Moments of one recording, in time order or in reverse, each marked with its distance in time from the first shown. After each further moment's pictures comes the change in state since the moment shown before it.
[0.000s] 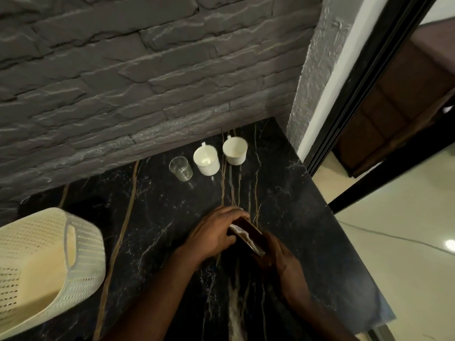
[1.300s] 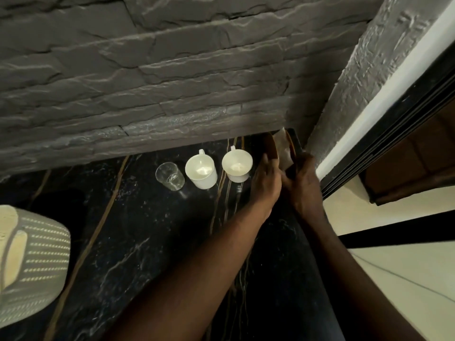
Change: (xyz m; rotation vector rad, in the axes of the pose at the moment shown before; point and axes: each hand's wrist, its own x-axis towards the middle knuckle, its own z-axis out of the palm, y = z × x) left_hand 0.223 0.064 -0.001 -0.929 0.390 -0.563; right_hand 0.253 0.036 -0.069 0.121 0.214 0.024
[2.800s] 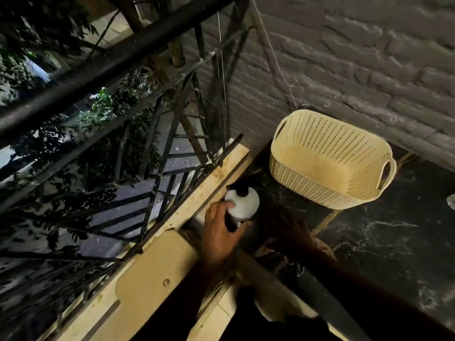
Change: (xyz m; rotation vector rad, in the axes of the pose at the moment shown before) left_hand -0.440 -0.356 -0.523 0.278 1.038 0.131; right_hand -0.448 -0.255 0.355 -0.891 -1.186 -0.857
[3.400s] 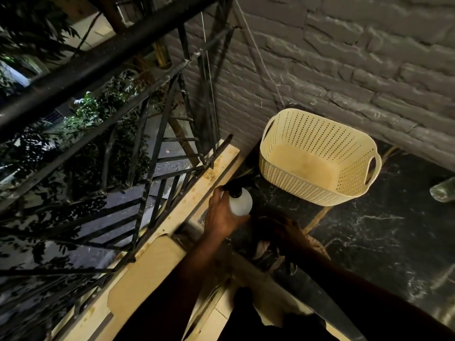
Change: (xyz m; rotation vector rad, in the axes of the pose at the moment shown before) left_hand 0.051 0.001 0.029 0.173 -0.298 -0.187; right_hand -0.011 0.007 -0.001 0.139 0.133 -0.110
